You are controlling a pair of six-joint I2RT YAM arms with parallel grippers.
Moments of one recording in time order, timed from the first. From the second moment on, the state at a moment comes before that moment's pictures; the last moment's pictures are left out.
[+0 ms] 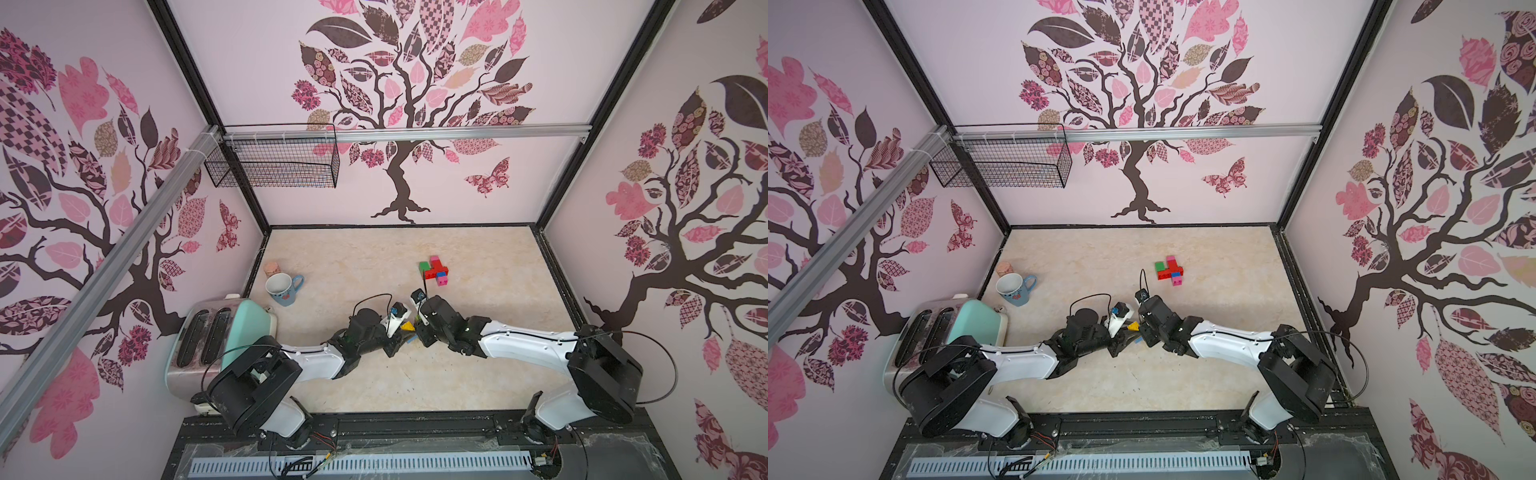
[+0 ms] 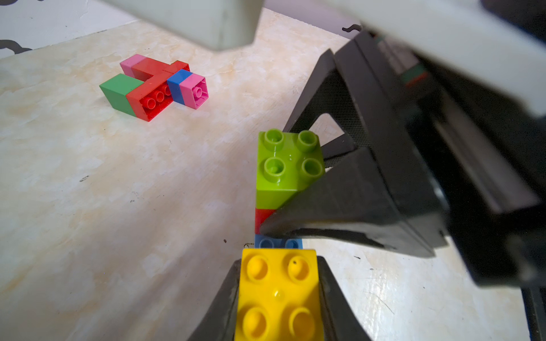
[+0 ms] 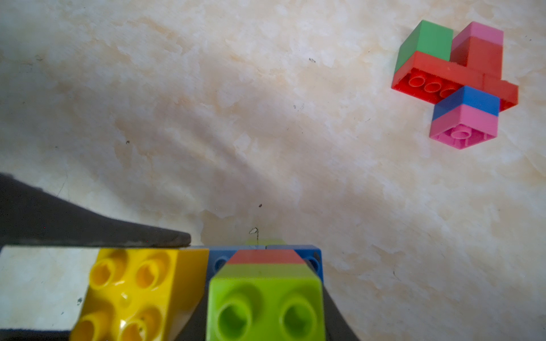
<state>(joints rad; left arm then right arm) -0.75 1.49 0.44 0.59 0.29 0.03 0.88 1.51 0.81 -0.14 0.22 0.21</state>
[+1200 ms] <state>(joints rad) -0.80 1.48 0.44 0.60 0.19 0.11 0.88 1.50 0.77 -0.08 0.24 0.27</state>
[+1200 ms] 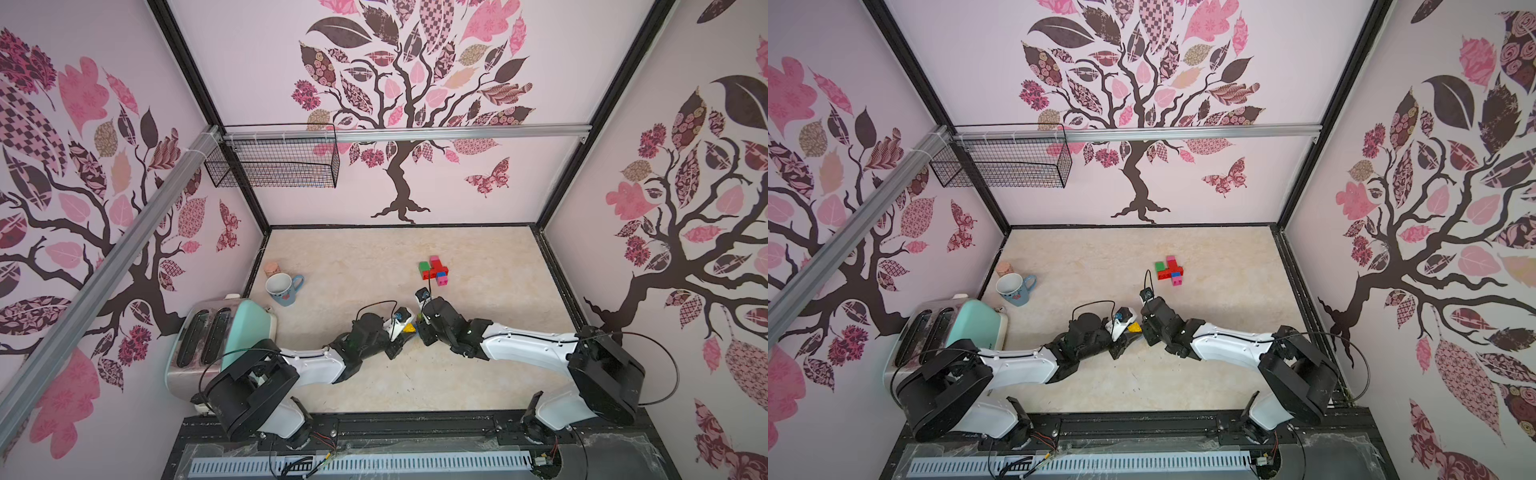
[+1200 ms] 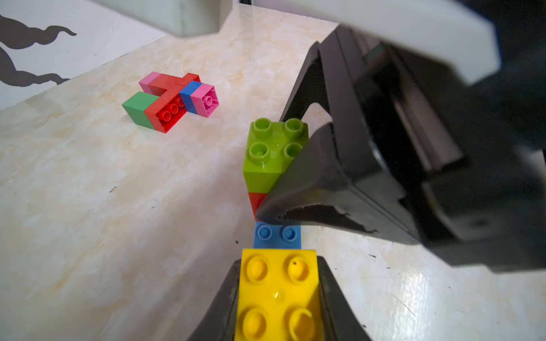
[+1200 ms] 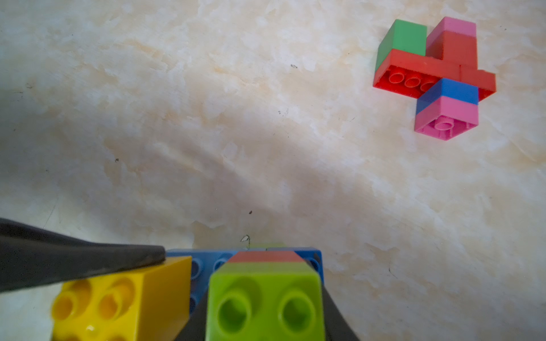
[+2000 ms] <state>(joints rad) -0.78 1.54 0.44 0.68 0.22 0.14 0.88 1.50 0.76 -0.07 0.24 0.28</state>
